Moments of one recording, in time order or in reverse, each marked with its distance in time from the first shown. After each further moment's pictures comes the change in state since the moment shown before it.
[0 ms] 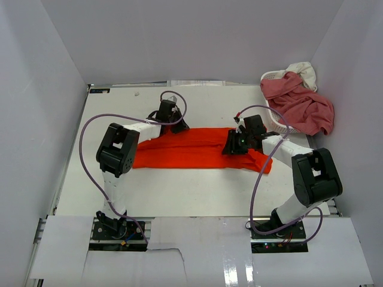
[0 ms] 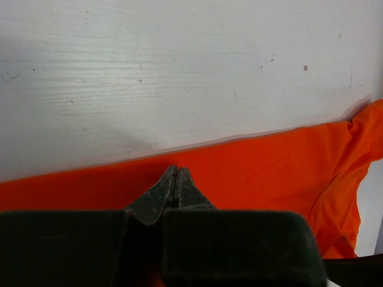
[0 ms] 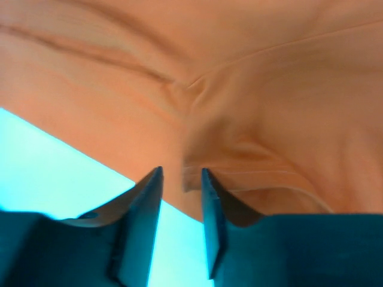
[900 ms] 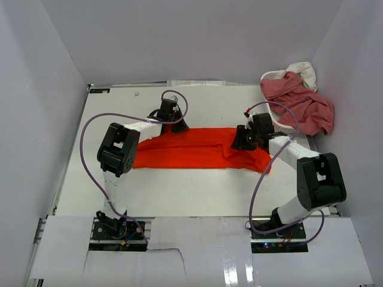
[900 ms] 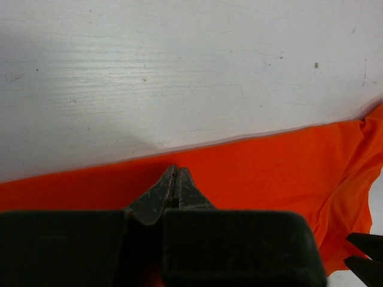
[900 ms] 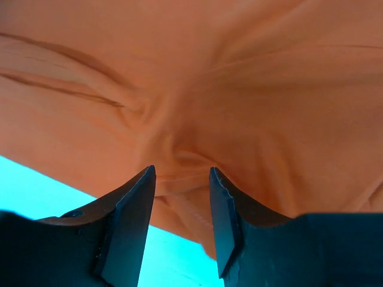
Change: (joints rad) left arm -0.007 0.015 0.035 -0.059 -0.016 0.024; right arm -0.067 -0.071 -0.029 0.042 0.078 -0.055
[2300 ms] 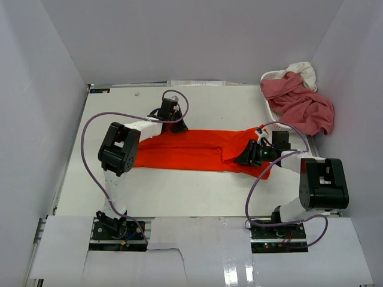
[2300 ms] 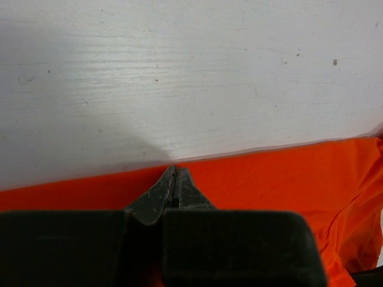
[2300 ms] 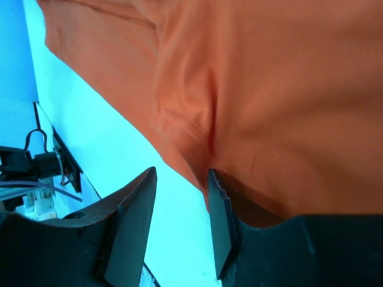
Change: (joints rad) left arm 0.002 0.018 0.034 -0.056 -0.018 0.036; right arm -0.253 0.006 -0.256 0.165 -0.576 0.030
